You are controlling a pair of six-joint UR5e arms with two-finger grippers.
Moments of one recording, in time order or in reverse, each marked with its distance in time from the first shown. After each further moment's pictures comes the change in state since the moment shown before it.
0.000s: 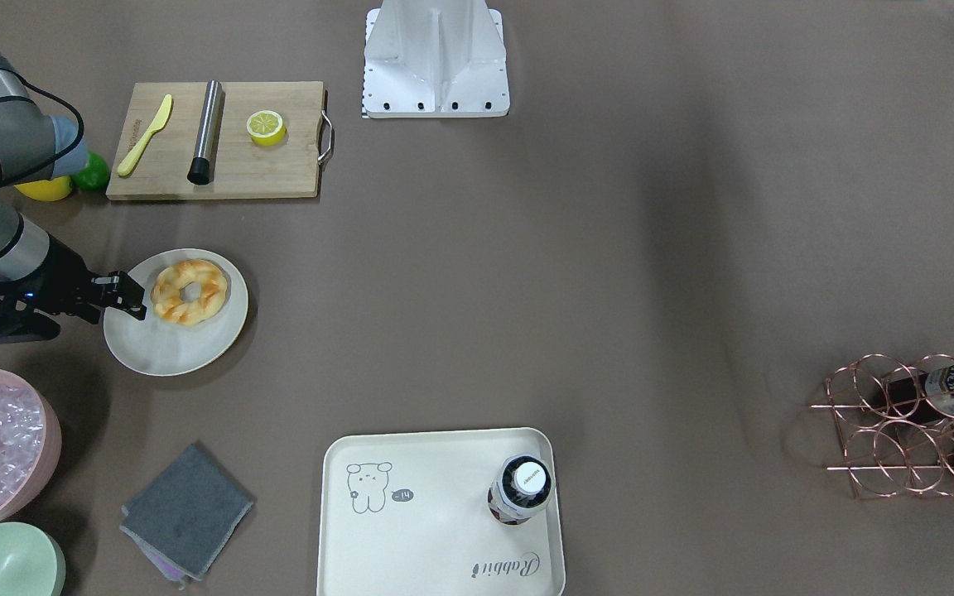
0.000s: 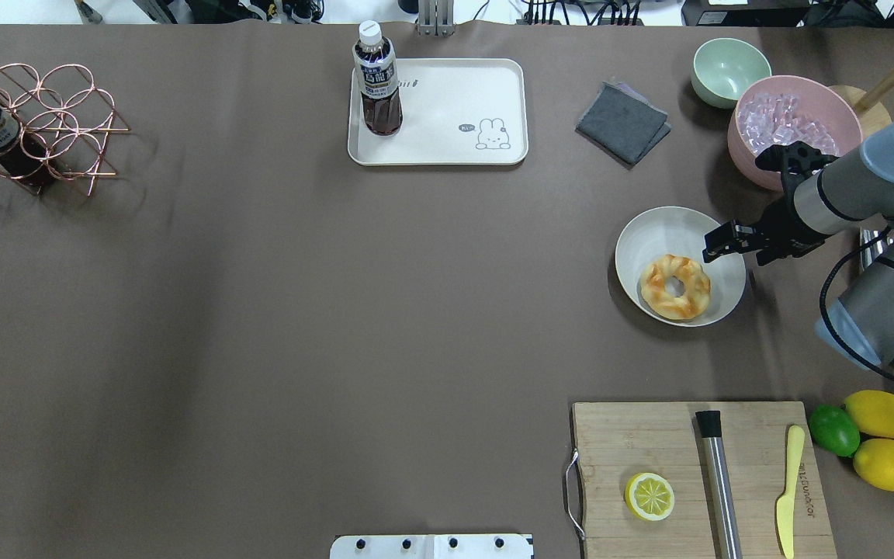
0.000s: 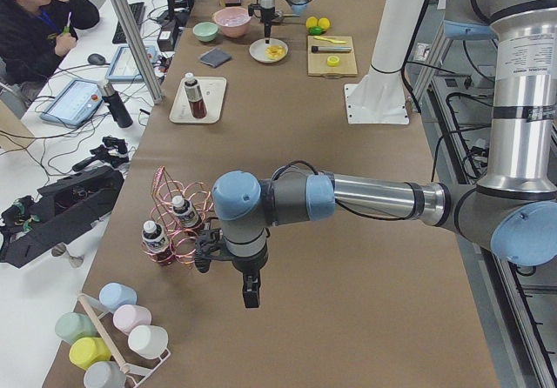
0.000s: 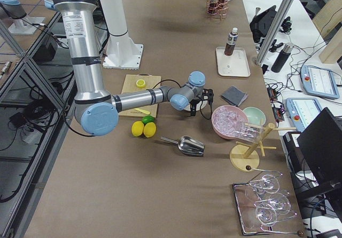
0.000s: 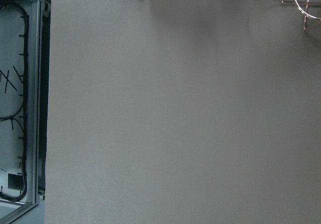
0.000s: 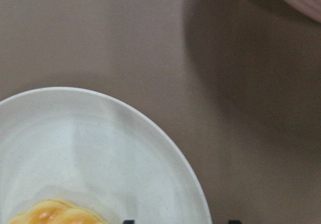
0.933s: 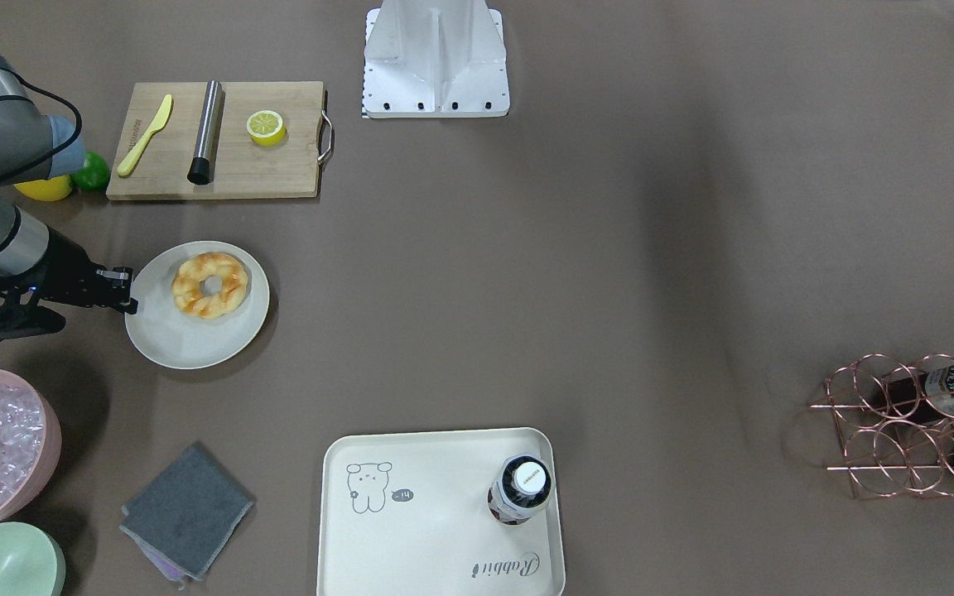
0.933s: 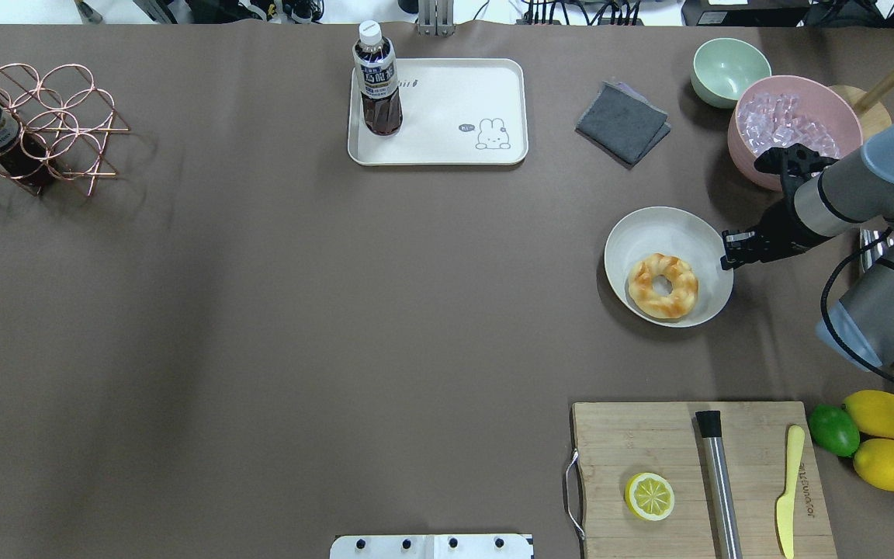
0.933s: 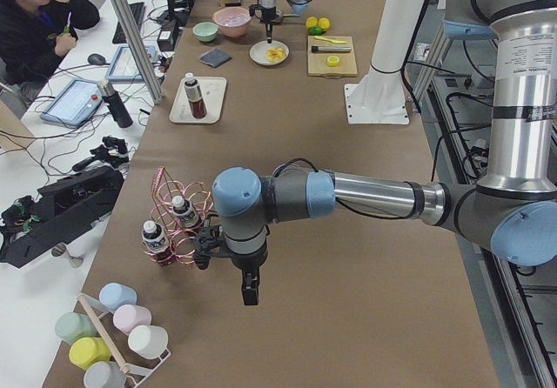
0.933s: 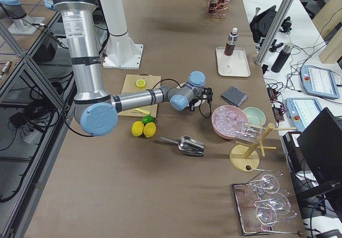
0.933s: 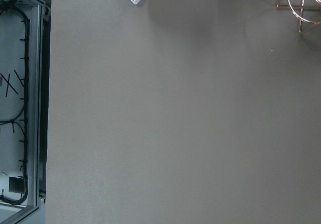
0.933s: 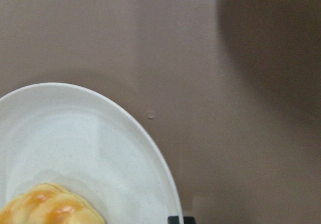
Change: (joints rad) left arm 0.000 -0.002 -0.003 0.000 0.000 0.000; right arm 0.006 -0.002 0.004 0.027 0.071 -0.007
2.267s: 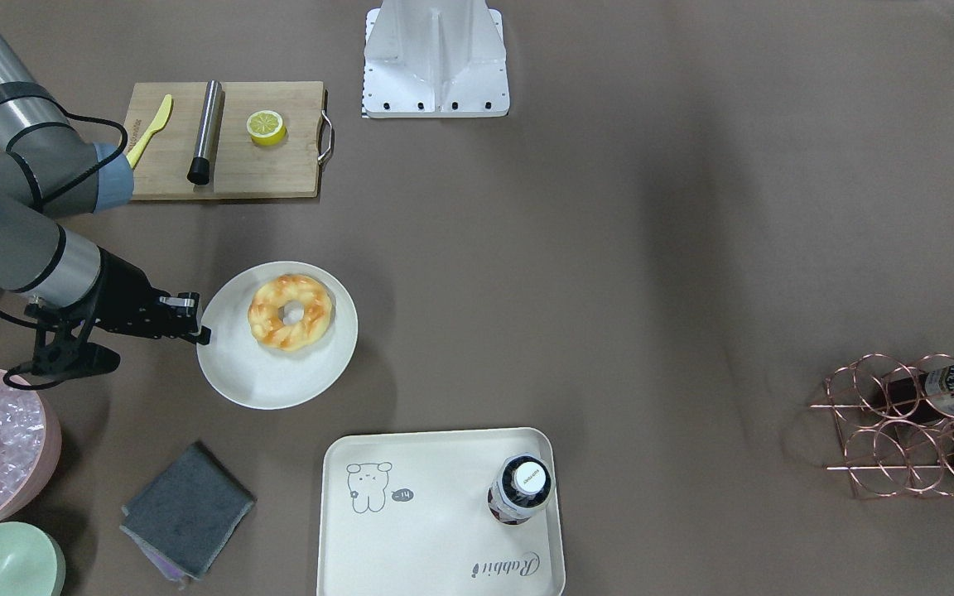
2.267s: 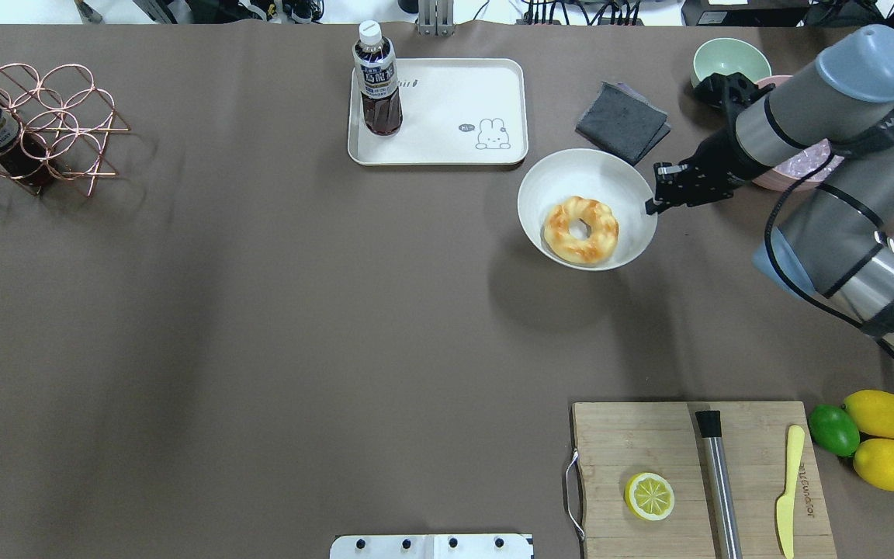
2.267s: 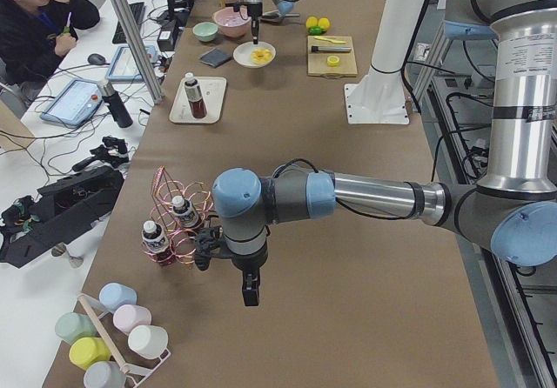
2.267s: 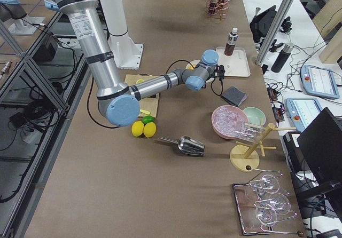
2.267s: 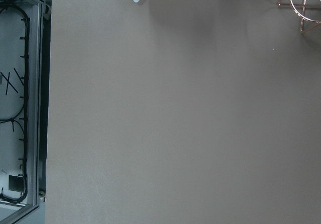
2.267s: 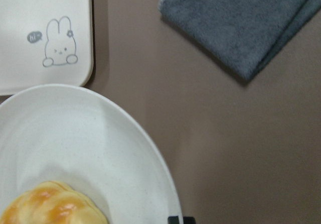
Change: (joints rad) left arm 0.000 0.001 0.002 0.001 0.000 -0.002; right arm 0.037 0.271 -0.085 -0.005 0.082 0.146
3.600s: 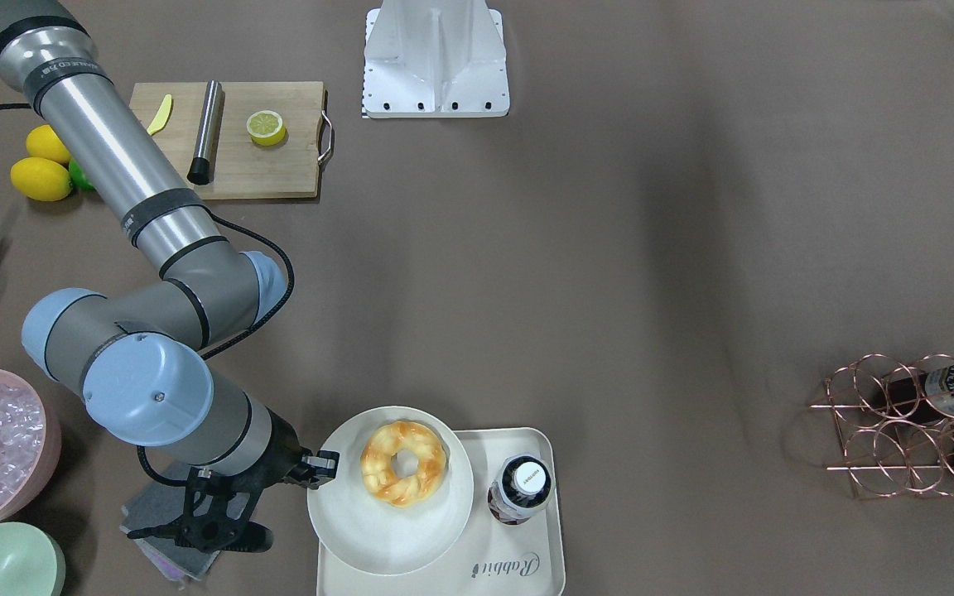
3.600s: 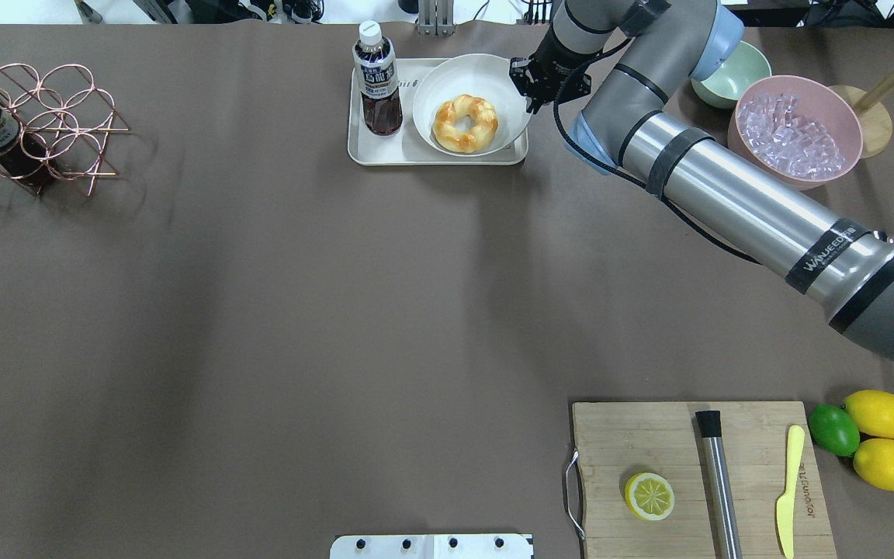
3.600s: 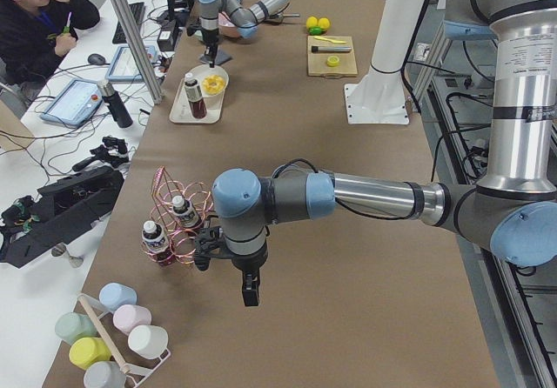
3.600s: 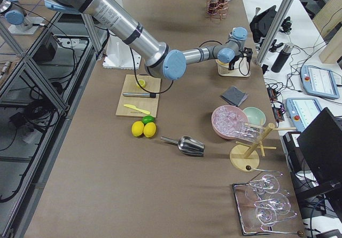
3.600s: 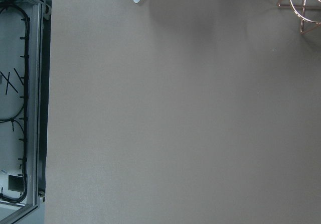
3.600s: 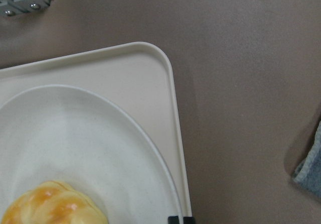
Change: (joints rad) left arm 0.000 0.000 0.001 0.000 0.000 -0.001; right arm -0.033 0.590 -0.693 -0.003 -0.186 0.038
